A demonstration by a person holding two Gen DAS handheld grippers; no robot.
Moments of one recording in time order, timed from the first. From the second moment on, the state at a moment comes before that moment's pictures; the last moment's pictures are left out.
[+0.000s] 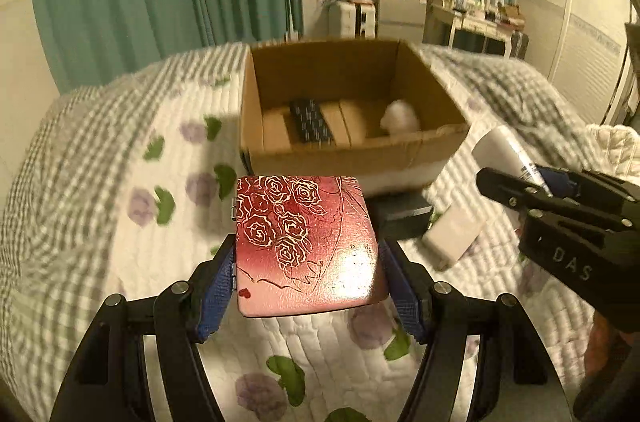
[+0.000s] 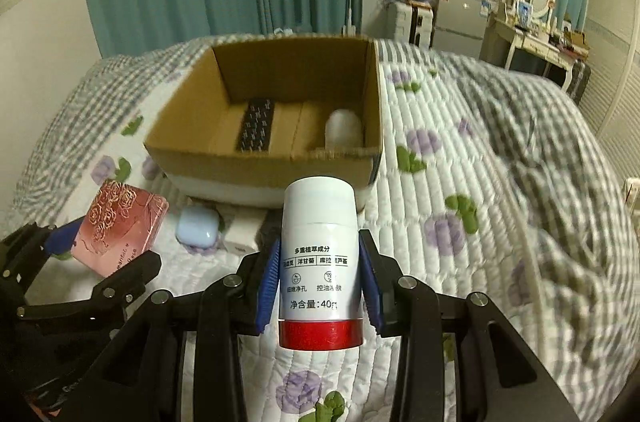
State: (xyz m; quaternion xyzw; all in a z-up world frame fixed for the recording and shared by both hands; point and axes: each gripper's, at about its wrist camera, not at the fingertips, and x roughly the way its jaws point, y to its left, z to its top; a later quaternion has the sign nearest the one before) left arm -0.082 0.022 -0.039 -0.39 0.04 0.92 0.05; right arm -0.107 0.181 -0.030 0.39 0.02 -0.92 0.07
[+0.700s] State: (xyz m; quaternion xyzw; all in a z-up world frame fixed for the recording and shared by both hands) left arm -0.186 0.043 0.025 -0.34 0.05 0.94 0.05; right arm -0.189 0.177 0.053 0.32 0.05 -0.94 0.09
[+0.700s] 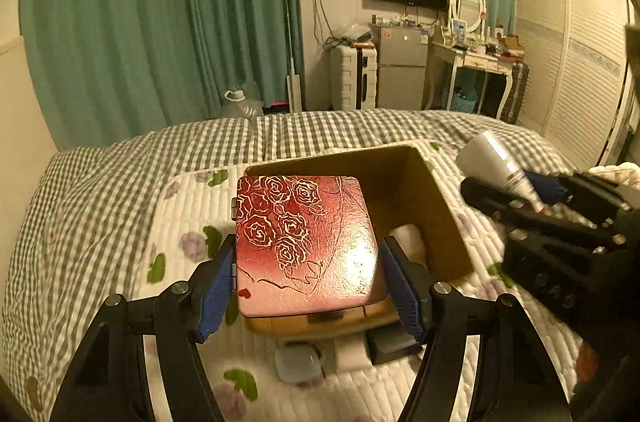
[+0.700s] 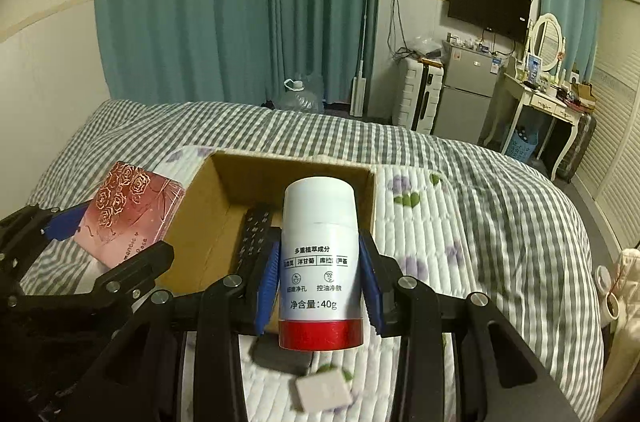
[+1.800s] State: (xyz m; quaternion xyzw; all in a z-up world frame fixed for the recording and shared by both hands) left arm -0.239 0.038 -0.019 -0.35 0.05 0.94 0.02; right arm -0.267 0.184 -0.010 0.37 0.03 -0.92 0.11
